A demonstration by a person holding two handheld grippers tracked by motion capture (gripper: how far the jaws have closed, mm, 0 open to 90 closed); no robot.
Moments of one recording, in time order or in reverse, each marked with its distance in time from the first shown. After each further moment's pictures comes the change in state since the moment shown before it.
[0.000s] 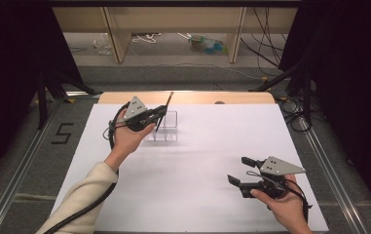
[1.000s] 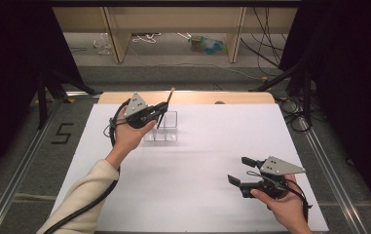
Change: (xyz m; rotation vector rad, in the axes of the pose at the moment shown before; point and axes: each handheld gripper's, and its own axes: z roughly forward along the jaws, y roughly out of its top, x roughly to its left) left arm 0.001 0.008 0.004 -0.023 0.000 0.001; right arm -0.001 0.000 -0.001 0.015 -0.007 -0.008
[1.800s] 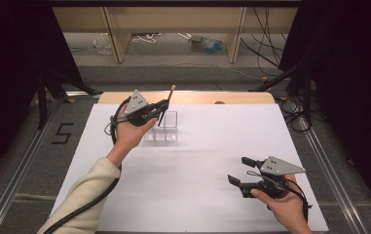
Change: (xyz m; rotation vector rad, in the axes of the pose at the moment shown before) left arm 0.001 0.005 0.003 -0.015 0.002 -0.002; right arm 0.001 -0.001 0.001 -0.005 0.016 0.019
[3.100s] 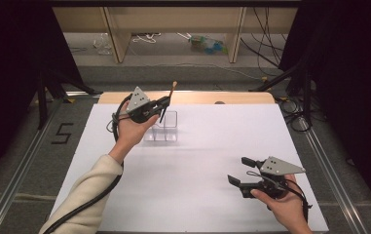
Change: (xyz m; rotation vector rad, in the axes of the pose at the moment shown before) left arm 0.002 0.006 0.007 -0.020 0.007 0.006; right arm -0.001 -0.001 0.001 -0.013 -0.007 -0.014
